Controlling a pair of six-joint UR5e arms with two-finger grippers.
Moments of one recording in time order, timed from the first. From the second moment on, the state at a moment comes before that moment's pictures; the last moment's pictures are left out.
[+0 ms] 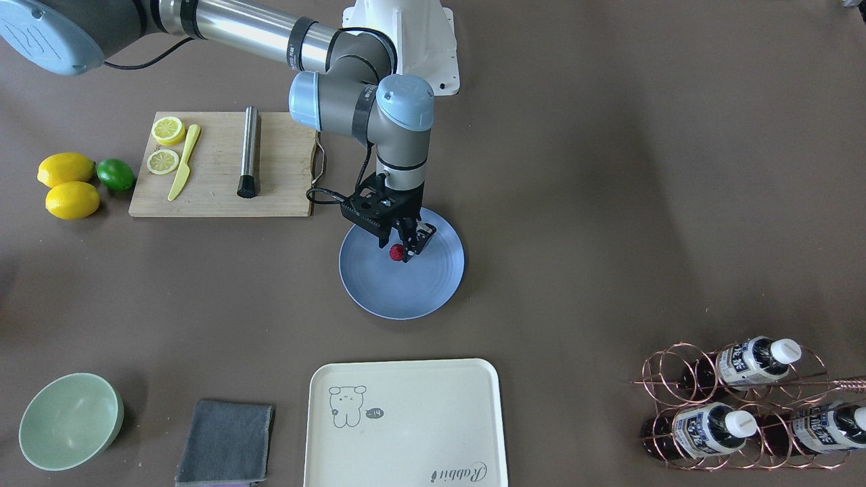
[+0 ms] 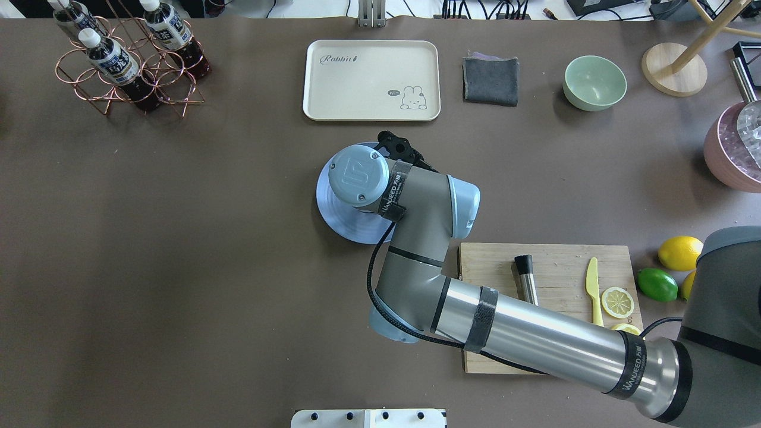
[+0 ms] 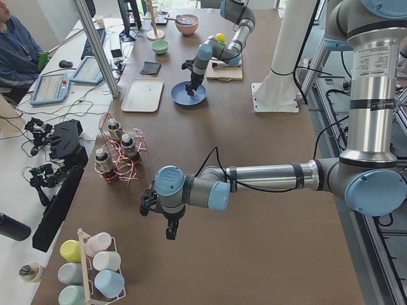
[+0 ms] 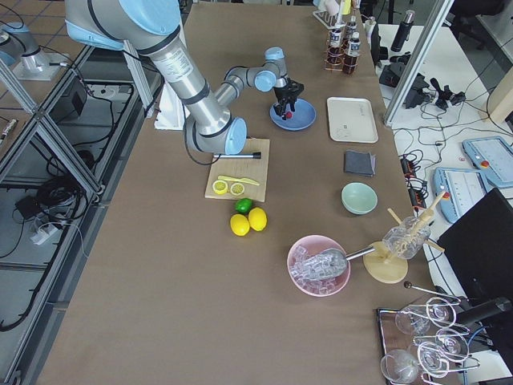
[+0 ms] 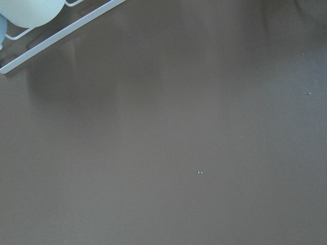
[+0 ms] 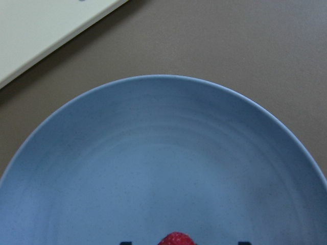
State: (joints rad) left arm -1.52 -1.53 -1.51 -1.81 -2.33 -0.04; right arm 0.46 -0.68 1.32 -1.48 1.58 1.90
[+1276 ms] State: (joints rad) left arm -1.52 -1.52 -1.51 -1.79 -2.37 -0.04; right arm 0.92 -1.02 1.71 -1.75 2.03 1.02
